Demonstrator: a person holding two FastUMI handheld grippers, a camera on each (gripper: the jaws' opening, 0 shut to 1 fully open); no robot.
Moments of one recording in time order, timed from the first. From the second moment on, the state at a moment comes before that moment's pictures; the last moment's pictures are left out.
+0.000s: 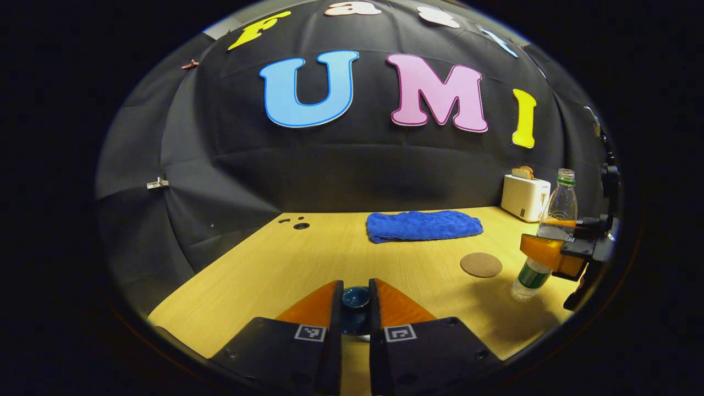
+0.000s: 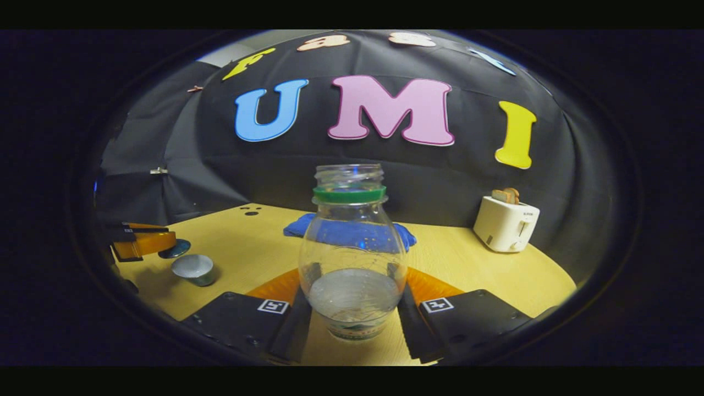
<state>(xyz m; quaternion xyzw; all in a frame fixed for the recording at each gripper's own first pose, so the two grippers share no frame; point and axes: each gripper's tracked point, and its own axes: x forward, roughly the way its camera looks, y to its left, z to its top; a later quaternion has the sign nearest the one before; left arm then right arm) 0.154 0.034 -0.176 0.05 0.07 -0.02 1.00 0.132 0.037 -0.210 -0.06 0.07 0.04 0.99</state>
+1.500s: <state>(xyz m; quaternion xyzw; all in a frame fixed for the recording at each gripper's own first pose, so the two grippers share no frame) 0.130 0.151 -0.161 0.03 0.05 0.00 1.00 0.209 0.177 -0.252 -0.56 -0.05 0.22 0.80</state>
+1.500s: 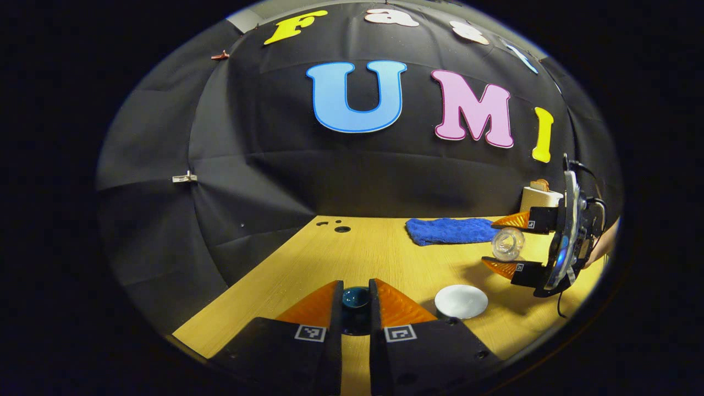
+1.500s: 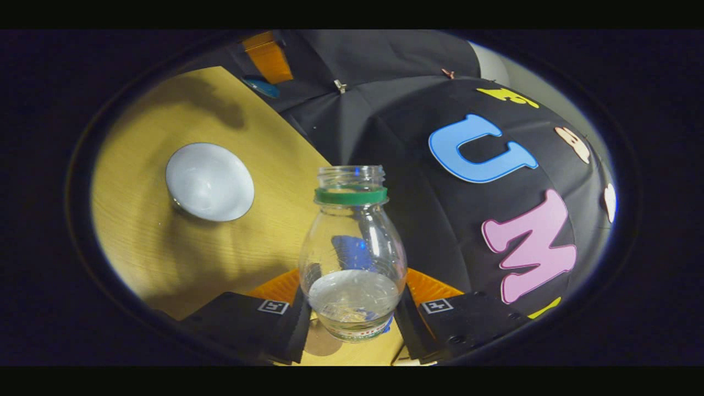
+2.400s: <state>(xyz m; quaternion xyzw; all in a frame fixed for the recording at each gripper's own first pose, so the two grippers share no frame) 0.133 0.155 -0.171 0.02 0.06 -0.01 1.00 0.213 0.206 -0.270 -0.67 -0.11 0.27 0.68</state>
